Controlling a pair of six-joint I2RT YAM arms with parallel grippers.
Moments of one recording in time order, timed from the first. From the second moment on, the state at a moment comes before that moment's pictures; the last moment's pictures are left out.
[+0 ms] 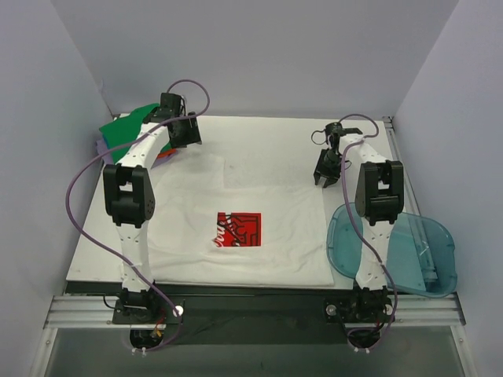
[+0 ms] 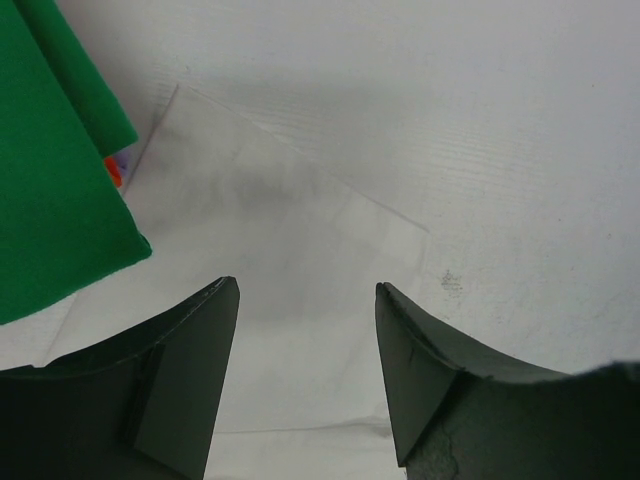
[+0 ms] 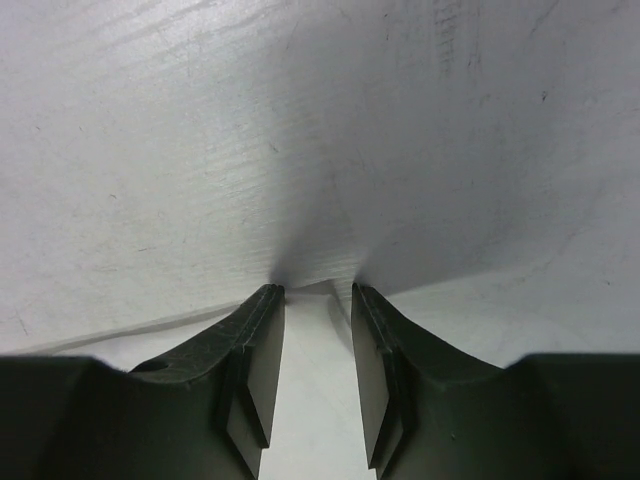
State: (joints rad) left arm -0.14 2.20 1.97 -0.65 0.06 -0.35; right arm 0.10 2.22 1.73 -0.89 0.01 0.44
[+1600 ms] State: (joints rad) left arm -0.15 2.63 2.37 -0.45 0.01 -0.31; right arm -0.03 2.18 1.67 -0.98 0.00 0.41
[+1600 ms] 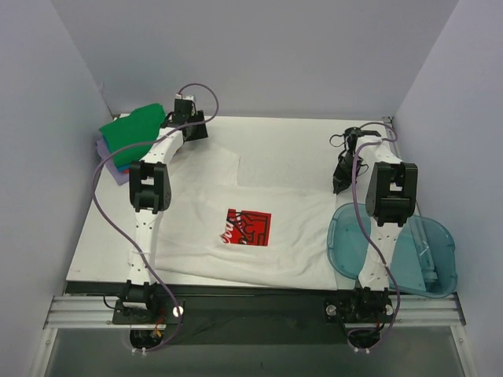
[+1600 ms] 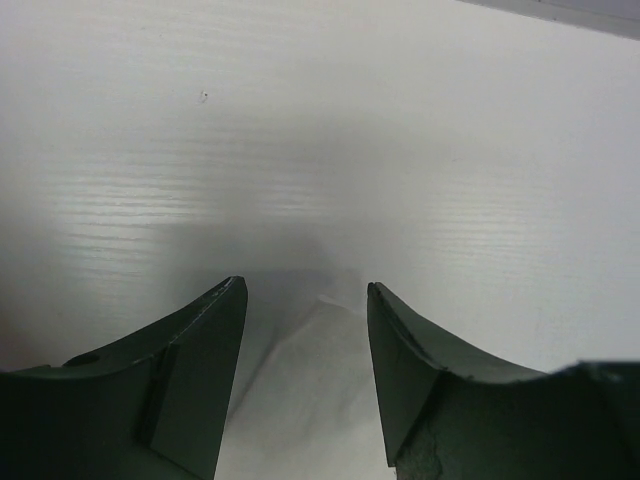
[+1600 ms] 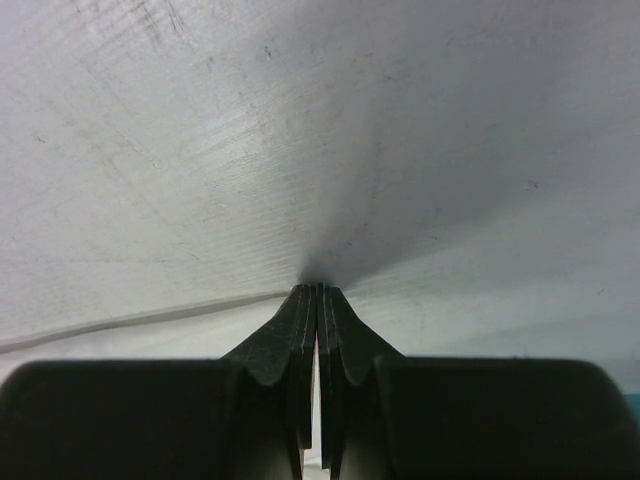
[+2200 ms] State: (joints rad) left arm -0.16 2.65 2.37 -0.44 0.04 -0.30; right arm -0.03 2.19 1.70 -0.99 -0.01 0.41
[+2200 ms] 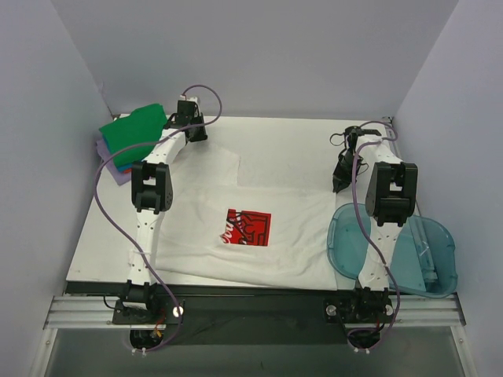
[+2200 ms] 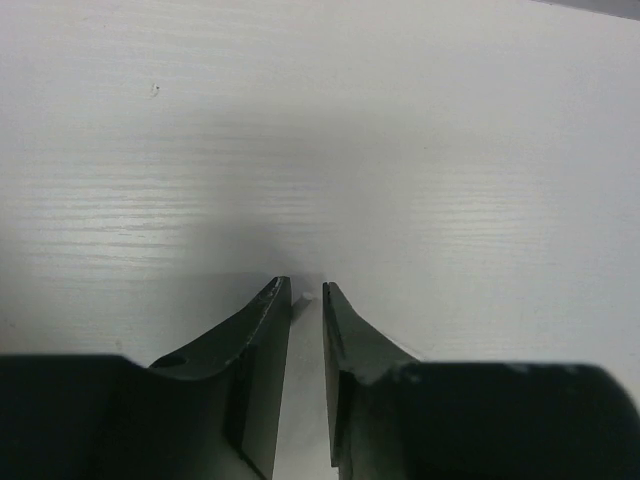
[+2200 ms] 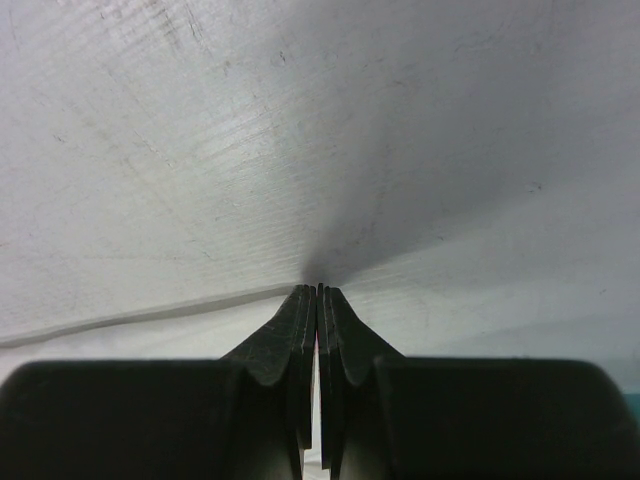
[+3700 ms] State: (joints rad) left arm -0.03 2.54 2.31 -0.13 0.40 -0.50; right arm 0.03 2.37 2.17 -1.07 -0.04 0.47
